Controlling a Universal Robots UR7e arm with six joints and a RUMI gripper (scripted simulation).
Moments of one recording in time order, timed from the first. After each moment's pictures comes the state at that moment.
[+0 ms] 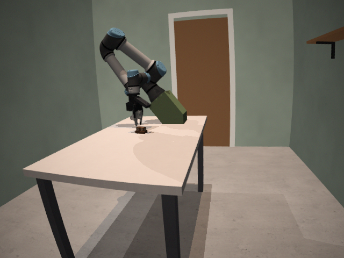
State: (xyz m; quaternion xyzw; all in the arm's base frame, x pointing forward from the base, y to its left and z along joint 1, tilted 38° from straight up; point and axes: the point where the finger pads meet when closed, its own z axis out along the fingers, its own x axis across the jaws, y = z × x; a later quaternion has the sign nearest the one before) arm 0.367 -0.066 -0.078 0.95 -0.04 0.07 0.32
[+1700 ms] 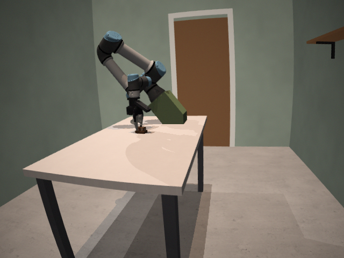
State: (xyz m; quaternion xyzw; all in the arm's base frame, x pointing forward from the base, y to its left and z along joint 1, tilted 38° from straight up) arm 0.370 -0.082 -0.100 0.95 -0.04 0.07 0.32
